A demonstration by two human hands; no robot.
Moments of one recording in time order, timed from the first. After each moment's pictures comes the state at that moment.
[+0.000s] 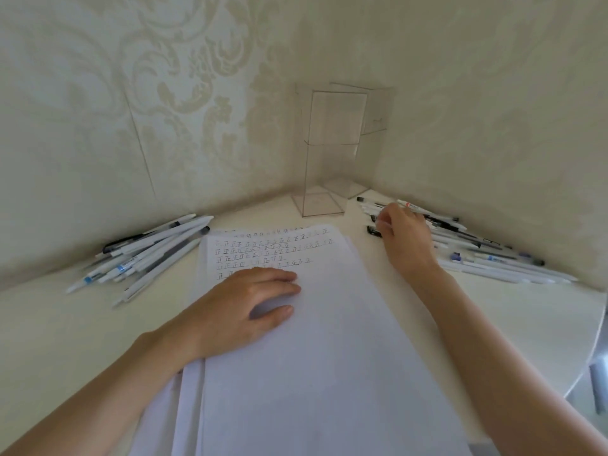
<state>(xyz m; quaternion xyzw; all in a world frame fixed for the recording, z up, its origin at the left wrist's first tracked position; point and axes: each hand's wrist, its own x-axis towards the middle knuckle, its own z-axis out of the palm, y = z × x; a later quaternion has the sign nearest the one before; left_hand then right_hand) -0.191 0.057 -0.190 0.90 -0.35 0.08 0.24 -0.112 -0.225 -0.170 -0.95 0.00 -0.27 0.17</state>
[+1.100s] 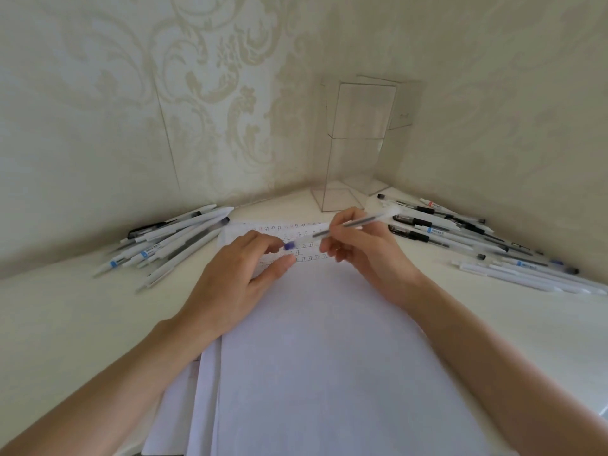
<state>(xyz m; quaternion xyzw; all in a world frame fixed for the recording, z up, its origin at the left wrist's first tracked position) -0.192 0.063 -0.176 0.91 -0.19 0.20 0.32 -0.159 -0.147 -0.150 -0.64 -0.18 0.07 0.74</state>
